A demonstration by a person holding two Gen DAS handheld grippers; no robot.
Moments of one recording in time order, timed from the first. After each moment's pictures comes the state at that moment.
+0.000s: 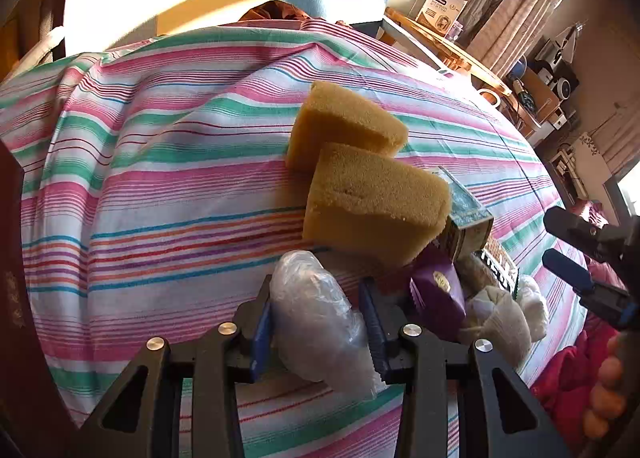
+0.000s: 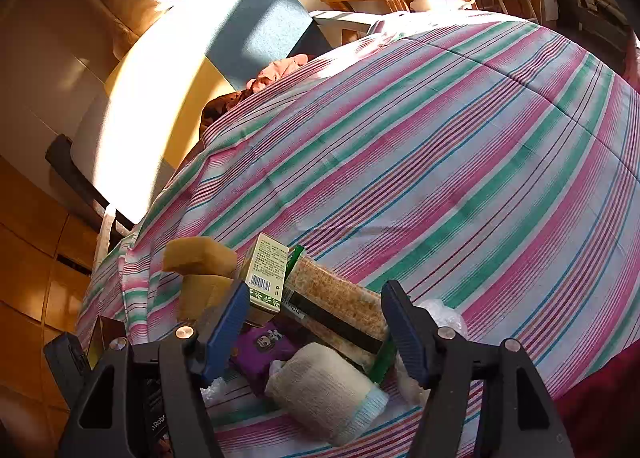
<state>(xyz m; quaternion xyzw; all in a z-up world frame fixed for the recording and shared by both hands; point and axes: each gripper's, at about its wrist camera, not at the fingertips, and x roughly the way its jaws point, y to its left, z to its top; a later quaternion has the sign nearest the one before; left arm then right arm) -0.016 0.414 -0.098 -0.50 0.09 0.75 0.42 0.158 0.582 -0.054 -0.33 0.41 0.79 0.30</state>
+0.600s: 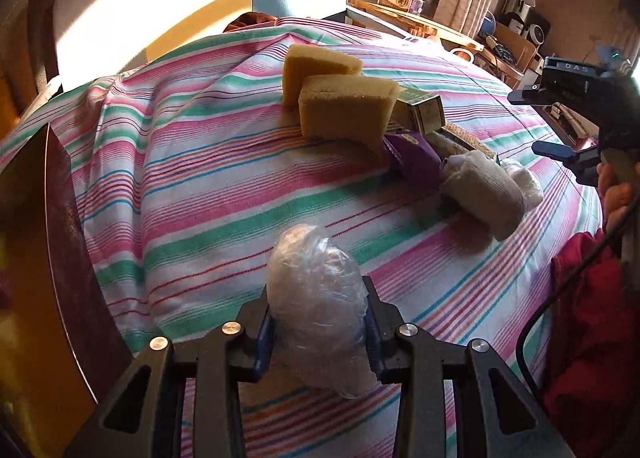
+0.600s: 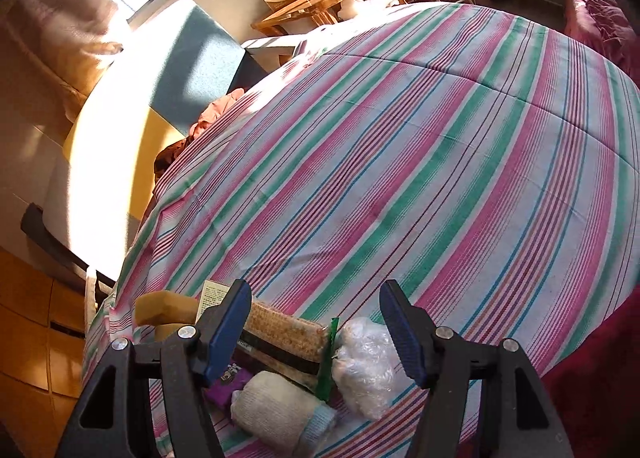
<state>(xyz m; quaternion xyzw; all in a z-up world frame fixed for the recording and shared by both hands) 0.046 0.342 -0.101 -0.45 0.18 0.75 0.44 0.200 0.609 -0.063 -0.29 0.47 0.74 0.39</state>
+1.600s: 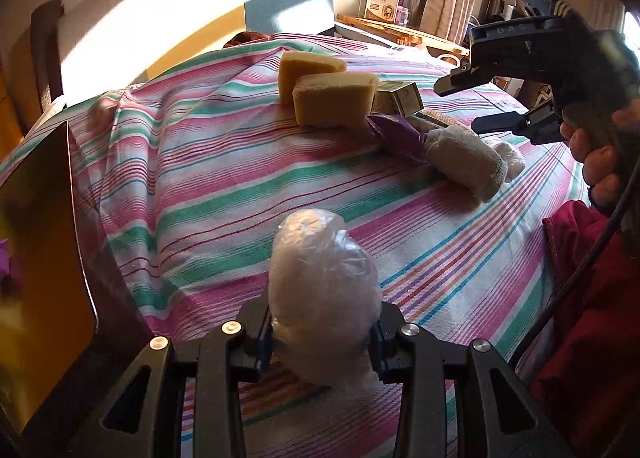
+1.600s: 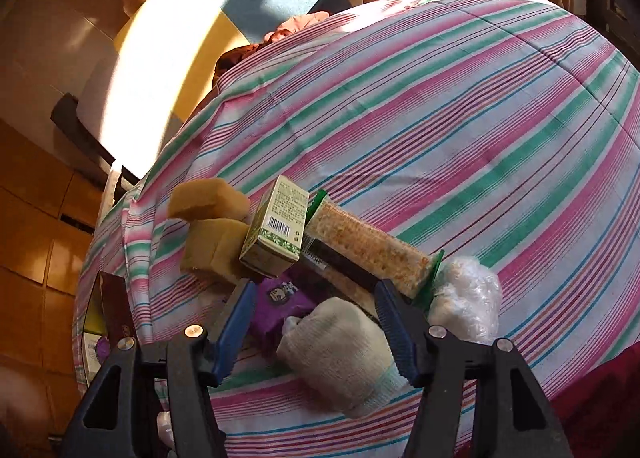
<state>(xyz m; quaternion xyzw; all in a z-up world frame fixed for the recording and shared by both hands) 0.067 0.313 -0.106 -0.40 0.19 0.77 0.46 0.143 0.568 -0.073 -0.40 0.41 0.78 0.25</state>
